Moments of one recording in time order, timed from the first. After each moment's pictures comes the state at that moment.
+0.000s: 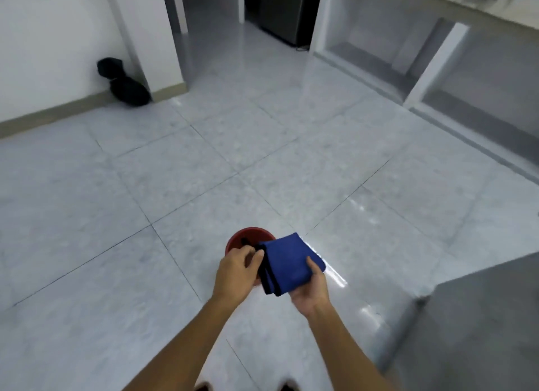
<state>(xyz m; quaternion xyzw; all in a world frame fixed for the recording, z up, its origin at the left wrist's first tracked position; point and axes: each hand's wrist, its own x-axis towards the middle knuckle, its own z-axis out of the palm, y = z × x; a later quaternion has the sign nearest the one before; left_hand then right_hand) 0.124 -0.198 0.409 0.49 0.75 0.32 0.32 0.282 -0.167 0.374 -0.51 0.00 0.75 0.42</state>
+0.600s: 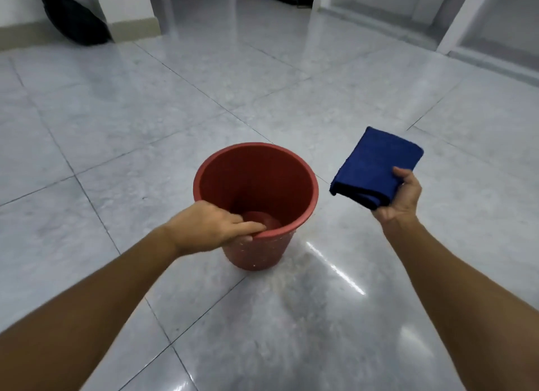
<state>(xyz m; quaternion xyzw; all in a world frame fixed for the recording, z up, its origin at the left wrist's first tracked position) 0.028 -0.081 -0.095 0.93 0.35 0.07 -0.10 0.348 0.032 -0.096 -0.36 -0.14 0.68 0.62</state>
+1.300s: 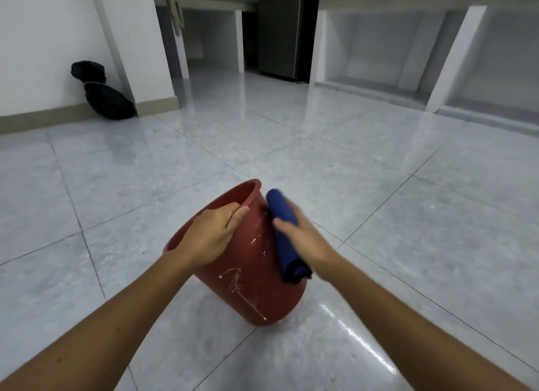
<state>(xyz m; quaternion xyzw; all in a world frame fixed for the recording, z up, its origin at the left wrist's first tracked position) 0.047 -0.031 -0.082 0.70 0.64 0.30 0.09 0.239 0.012 -0.104 -0.47 -0.65 0.51 0.32</state>
